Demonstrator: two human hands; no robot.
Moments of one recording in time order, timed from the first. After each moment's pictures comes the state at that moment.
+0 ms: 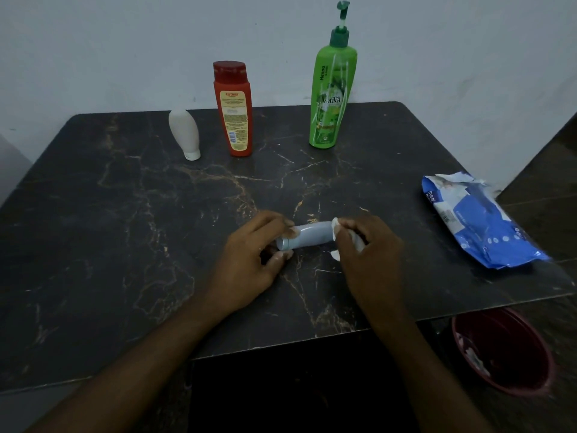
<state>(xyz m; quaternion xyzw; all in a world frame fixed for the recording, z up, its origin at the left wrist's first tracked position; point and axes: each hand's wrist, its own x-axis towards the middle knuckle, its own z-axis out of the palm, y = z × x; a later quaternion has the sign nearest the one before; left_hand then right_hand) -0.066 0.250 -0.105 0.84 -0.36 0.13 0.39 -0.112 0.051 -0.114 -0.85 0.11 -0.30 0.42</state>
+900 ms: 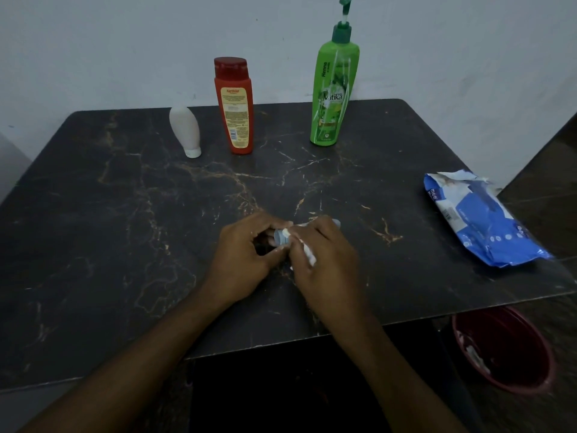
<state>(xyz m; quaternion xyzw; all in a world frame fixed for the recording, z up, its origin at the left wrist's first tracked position) -0.063 0.252 -0.105 0.83 -0.26 0.08 0.49 -0.118 0.102 -0.107 -0.89 -0.02 -0.27 0.35</state>
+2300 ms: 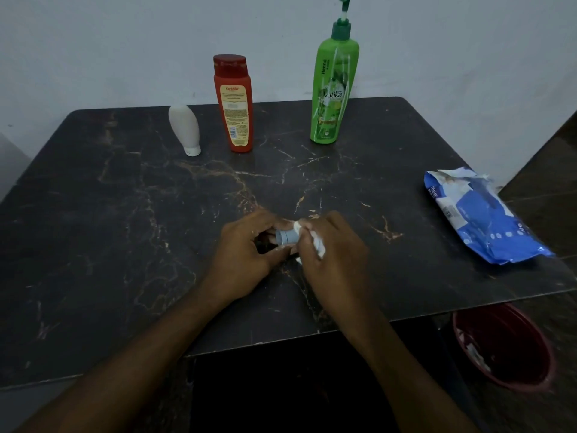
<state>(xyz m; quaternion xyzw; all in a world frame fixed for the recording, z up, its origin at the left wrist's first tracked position) -0.062 0.252 -0.104 0.83 -0.28 0.08 0.47 -0.117 0.097 -0.103 -0.91 0.01 -0.26 0.33</state>
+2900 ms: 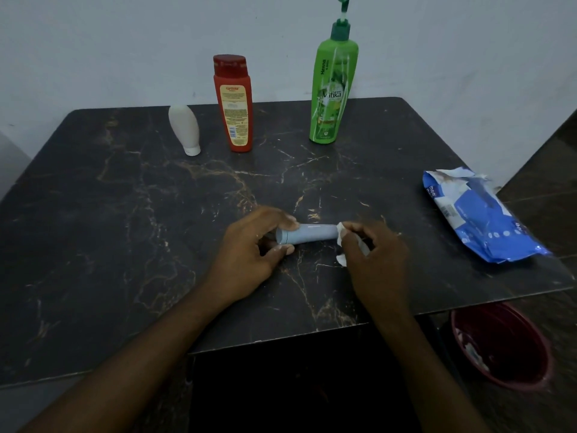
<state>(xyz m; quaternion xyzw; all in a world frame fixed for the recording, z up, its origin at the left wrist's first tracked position) -0.063 0.251 -0.103 0.84 -0.33 0.11 0.43 -0.124 0.047 -0.121 -0.84 0.15 -0.26 0.46</state>
